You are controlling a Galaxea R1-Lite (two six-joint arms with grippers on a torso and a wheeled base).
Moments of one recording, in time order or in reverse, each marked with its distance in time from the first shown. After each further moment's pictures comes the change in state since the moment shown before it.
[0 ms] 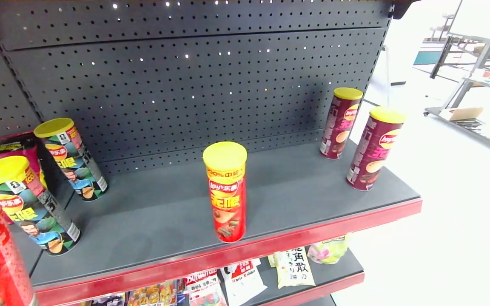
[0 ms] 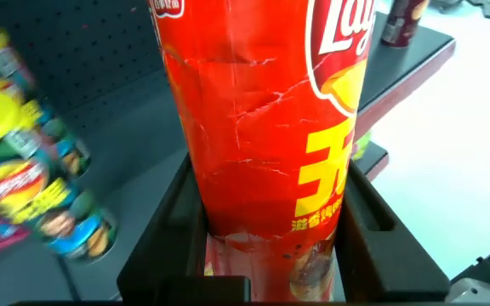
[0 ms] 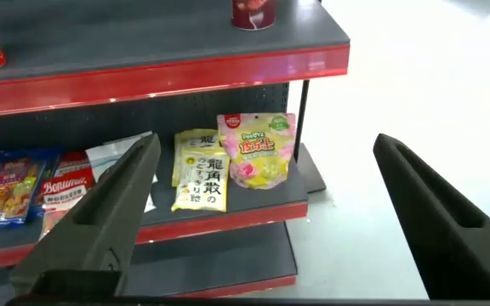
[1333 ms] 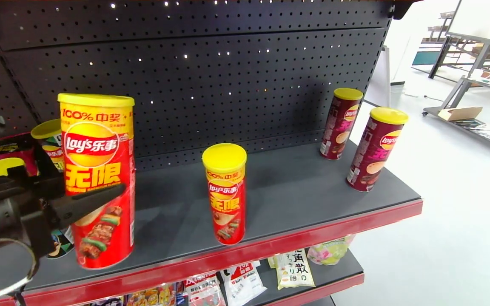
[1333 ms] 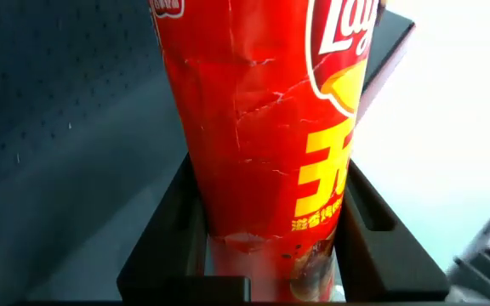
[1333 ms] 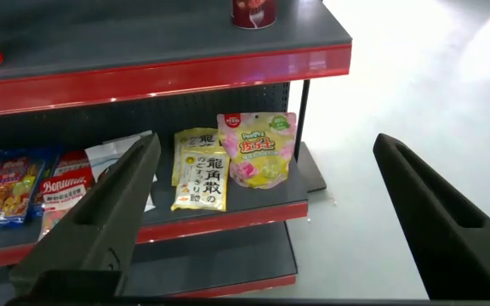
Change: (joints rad) left arm -0.172 0.575 -0.016 -0.477 -0.047 0.001; right arm 0.000 0.003 0.002 -0.001 0.000 0.000
